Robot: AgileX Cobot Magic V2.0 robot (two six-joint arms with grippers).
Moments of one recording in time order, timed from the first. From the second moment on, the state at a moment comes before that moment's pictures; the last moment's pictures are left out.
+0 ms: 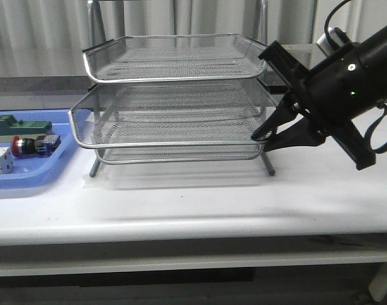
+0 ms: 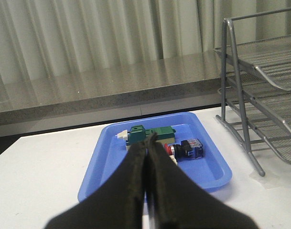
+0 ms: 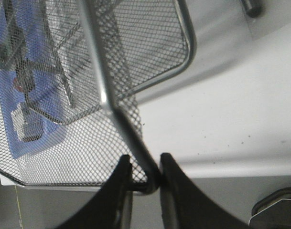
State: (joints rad) left arm 0.03 0.00 0.00 0.01 0.04 0.13; right arm 0.23 1.66 -0.85 1.34 0.47 -0.49
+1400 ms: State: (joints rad) left arm 0.03 0.00 0.00 0.01 0.04 0.13; right arm 0.24 1.48 -0.74 1.23 0.54 -0.57
